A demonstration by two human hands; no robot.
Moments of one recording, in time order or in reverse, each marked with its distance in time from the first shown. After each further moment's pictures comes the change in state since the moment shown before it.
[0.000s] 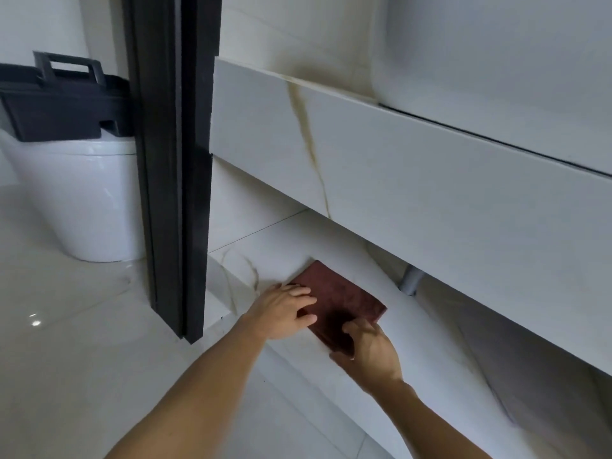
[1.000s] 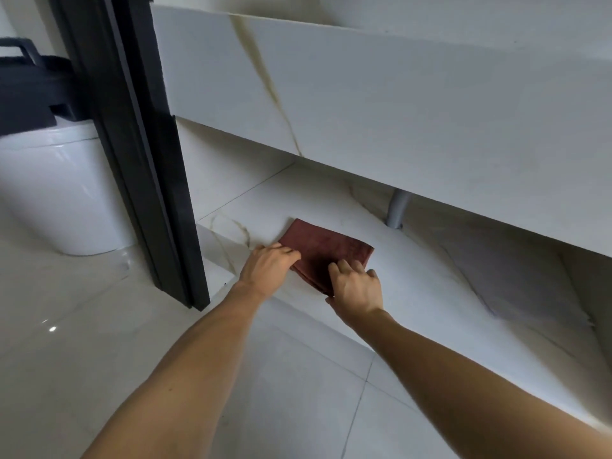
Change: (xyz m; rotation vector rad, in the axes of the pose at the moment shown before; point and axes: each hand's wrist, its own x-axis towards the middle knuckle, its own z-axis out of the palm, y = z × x) left_hand -0.036 0.015 -0.011 0.224 0.196 0.062; right_hand -0.020 -0.033 0.002 -0.185 0.030 0.046
